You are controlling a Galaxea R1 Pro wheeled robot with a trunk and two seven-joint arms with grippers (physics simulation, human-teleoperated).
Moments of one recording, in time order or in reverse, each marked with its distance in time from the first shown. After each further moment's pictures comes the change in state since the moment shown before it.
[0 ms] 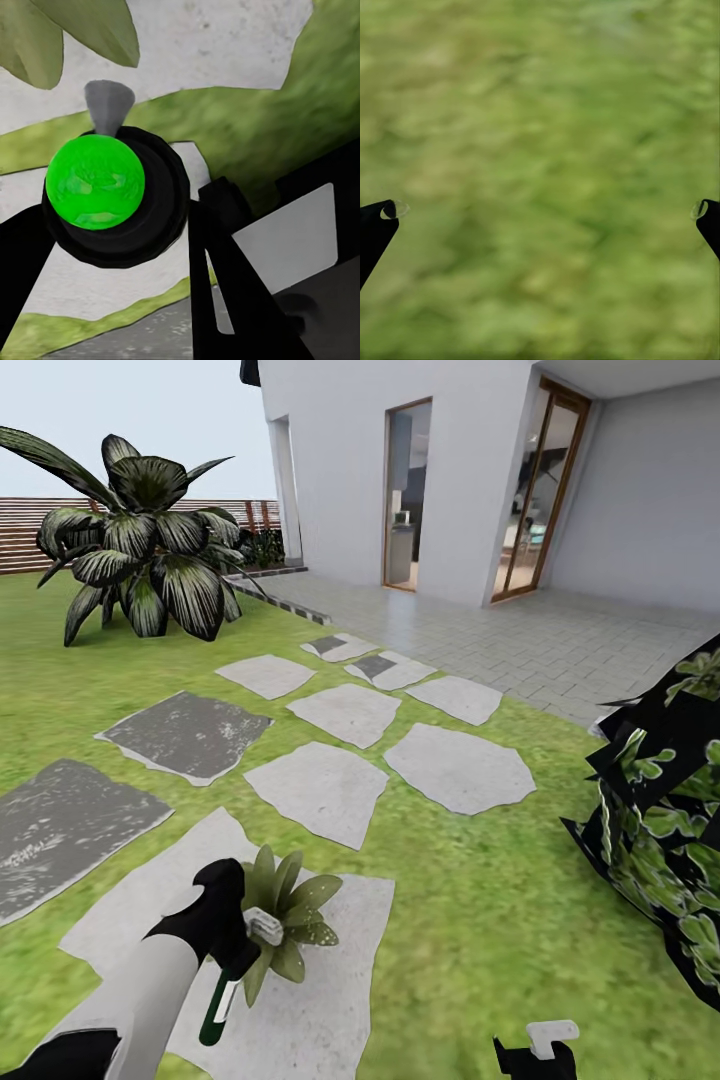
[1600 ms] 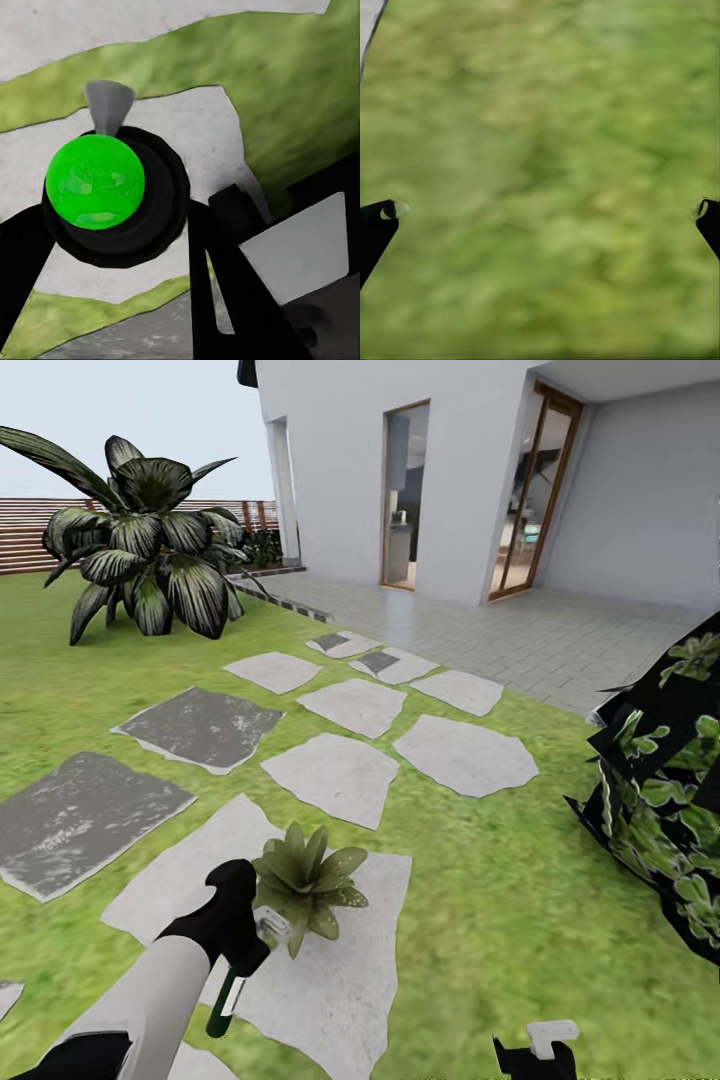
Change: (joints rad) left arm 0.004 -0.039 -0.007 -0.007 -0.010 -0.003 0.059; right arm 0.000 0.000 0.000 0.000 0.000 0.000 0.000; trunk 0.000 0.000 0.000
